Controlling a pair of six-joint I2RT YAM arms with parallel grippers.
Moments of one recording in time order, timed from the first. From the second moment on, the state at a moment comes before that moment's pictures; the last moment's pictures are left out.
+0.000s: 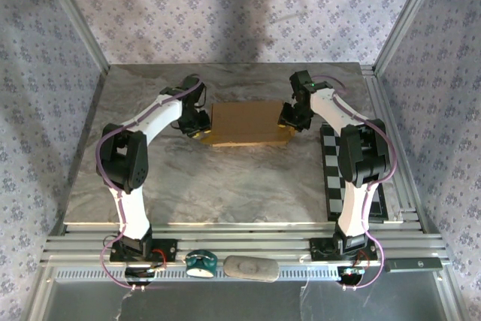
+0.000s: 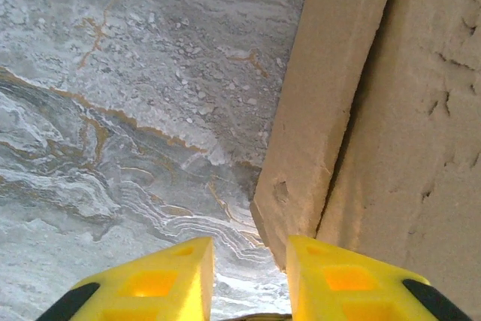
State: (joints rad) left arm -0.39 1.91 1.51 -0.90 0.12 -0.68; right arm 0.27 1.95 1.57 -0.91 -0.19 0.55
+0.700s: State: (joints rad) left arm -0.40 1.89 1.57 -0.90 0.13 -0.69; right arm 0.27 1.92 1.58 -0.96 -0.14 0.52
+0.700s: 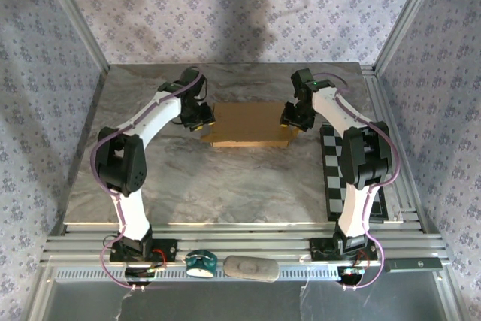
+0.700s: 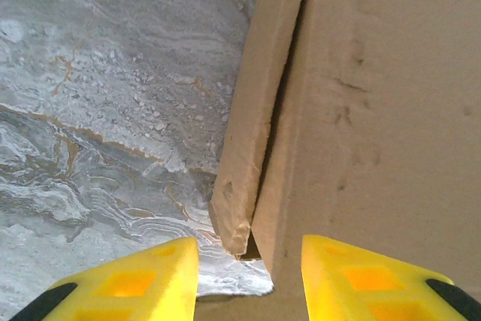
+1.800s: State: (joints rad) left arm -0.43 1.87 1.48 -0.88 0.09 -0.69; right arm 0.29 1.95 1.52 -0.92 -0.11 0.46
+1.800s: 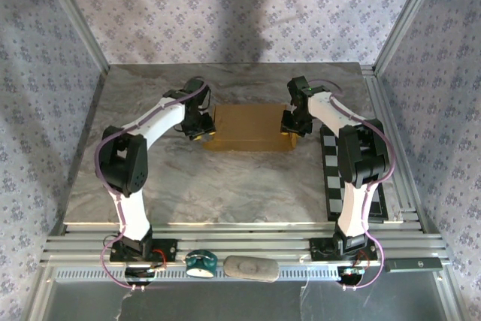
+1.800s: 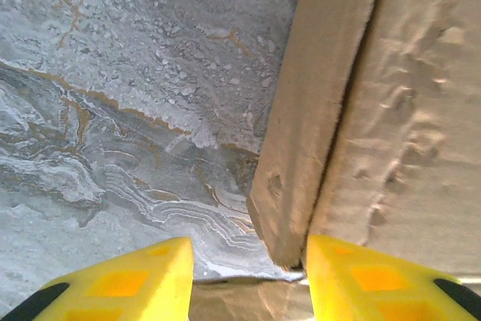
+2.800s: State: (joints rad) left arm -0.44 1.95 1.49 -0.81 0.14 -0.68; right arm 0.29 1.96 1.53 -0.95 -0.08 0.45
